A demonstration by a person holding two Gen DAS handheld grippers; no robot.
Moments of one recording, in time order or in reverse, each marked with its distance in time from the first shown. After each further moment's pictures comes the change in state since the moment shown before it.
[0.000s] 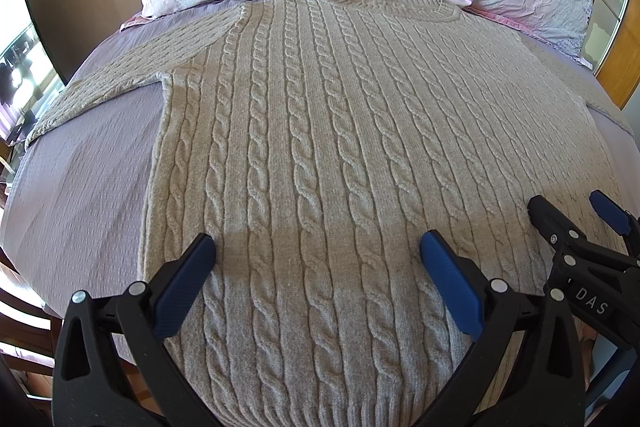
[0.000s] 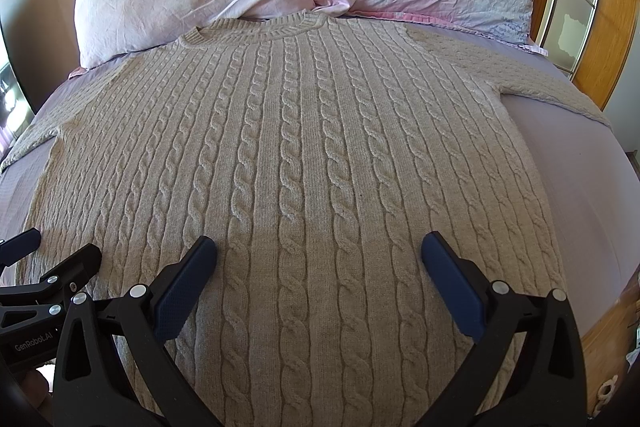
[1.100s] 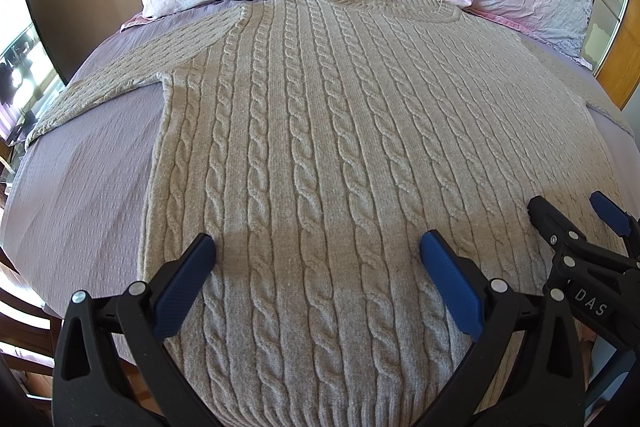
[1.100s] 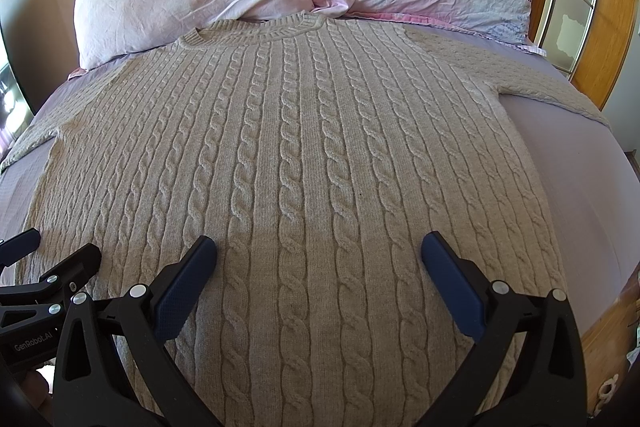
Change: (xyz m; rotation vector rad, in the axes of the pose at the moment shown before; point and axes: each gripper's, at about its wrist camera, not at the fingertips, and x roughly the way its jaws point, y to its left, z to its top) left arm 0.000 0.000 0.000 0.000 -0.001 0.000; right arm 0.000 0.001 -0.001 -0.002 -0.001 -0.001
